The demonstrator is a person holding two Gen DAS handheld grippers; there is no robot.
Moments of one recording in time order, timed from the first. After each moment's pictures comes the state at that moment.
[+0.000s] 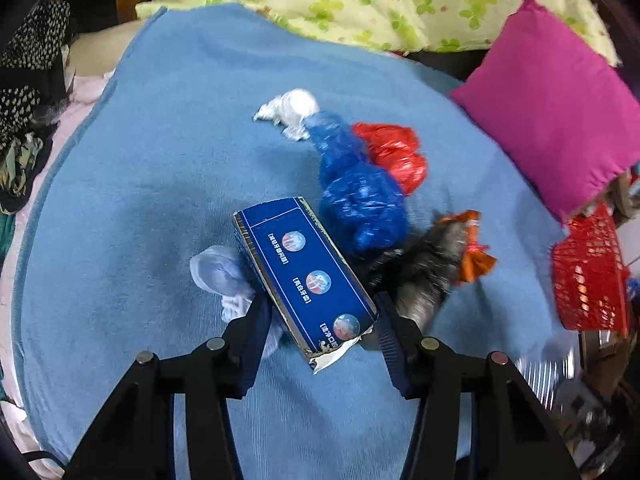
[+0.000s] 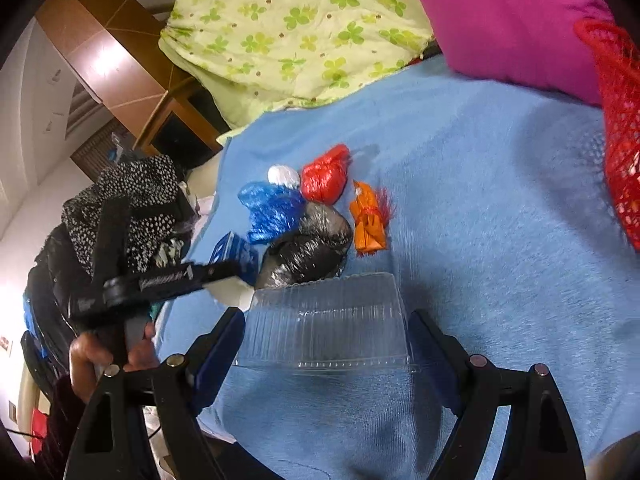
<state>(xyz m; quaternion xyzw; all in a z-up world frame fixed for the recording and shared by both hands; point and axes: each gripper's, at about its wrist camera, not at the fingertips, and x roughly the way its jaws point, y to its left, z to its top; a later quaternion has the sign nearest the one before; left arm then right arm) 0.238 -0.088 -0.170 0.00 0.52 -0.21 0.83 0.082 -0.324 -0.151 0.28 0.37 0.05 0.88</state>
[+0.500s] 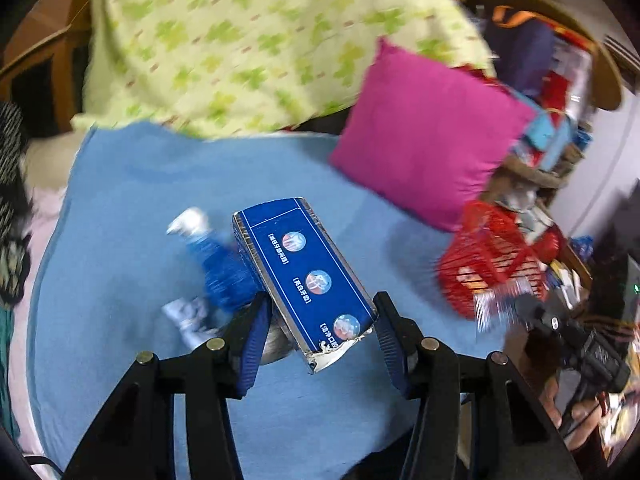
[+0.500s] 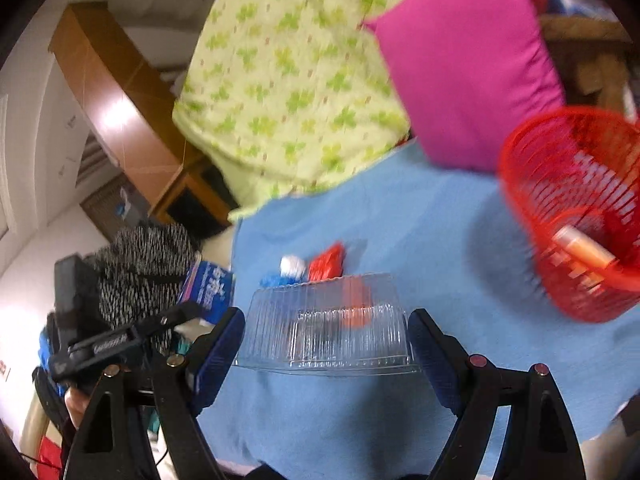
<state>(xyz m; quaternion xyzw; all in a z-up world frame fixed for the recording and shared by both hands) 0.146 -0.130 -0.042 0.02 0.38 -0.36 0.85 0.001 -0.391 -0.057 0.30 0.24 0.00 0.92</state>
